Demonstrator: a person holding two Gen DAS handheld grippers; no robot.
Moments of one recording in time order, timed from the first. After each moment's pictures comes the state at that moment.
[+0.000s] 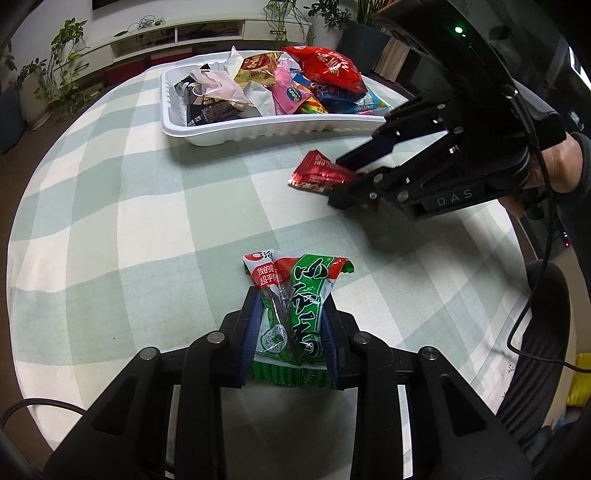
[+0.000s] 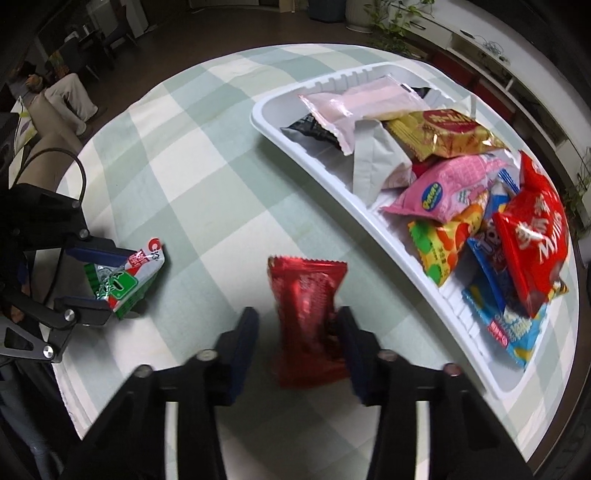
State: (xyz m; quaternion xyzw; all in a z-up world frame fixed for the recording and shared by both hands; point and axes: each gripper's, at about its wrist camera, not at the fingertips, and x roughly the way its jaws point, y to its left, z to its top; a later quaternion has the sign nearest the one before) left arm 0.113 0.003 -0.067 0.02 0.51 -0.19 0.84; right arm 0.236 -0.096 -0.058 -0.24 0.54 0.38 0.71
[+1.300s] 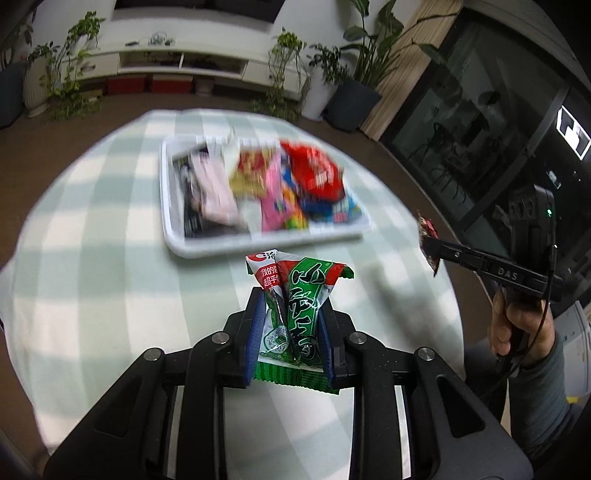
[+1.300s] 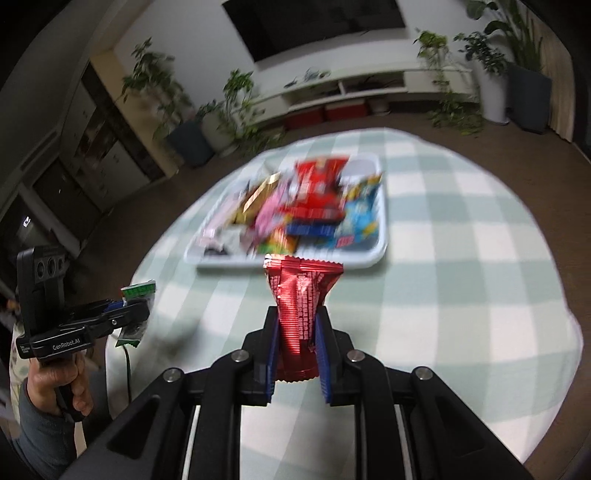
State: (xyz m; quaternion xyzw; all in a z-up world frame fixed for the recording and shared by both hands) left arm 0.157 0.023 0.018 -0.09 0.44 -0.22 0.87; right arm 0.191 -0.266 0.023 0.12 0.43 0.23 0.86
